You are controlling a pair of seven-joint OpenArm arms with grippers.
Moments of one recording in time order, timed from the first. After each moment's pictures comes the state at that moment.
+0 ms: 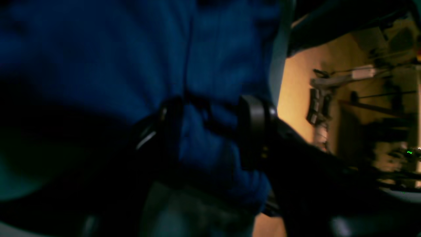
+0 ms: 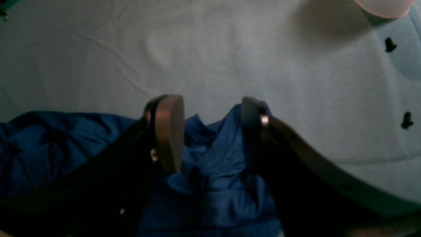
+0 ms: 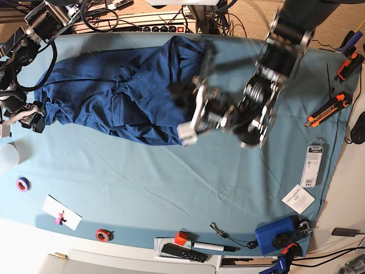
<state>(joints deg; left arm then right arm) -15.2 -6.3 23.0 77.0 -62.8 -43.3 82.1 3.6 20.0 51.0 92.0 37.0 35.9 -68.3</state>
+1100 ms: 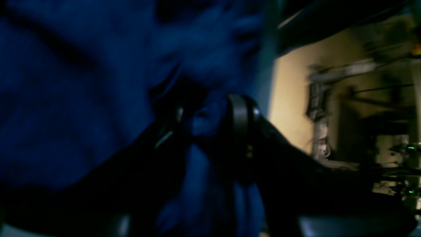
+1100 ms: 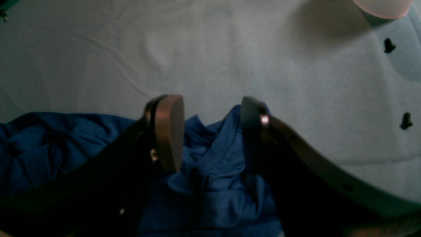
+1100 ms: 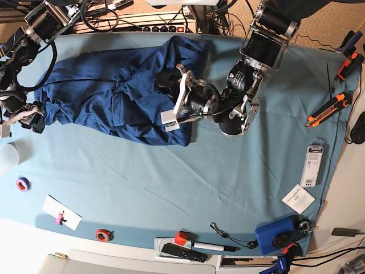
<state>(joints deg) -13.4 0.5 23.2 77.1 -53.3 -43.3 81.9 3.6 20.0 51.0 92.0 36.9 35.9 -68.1</state>
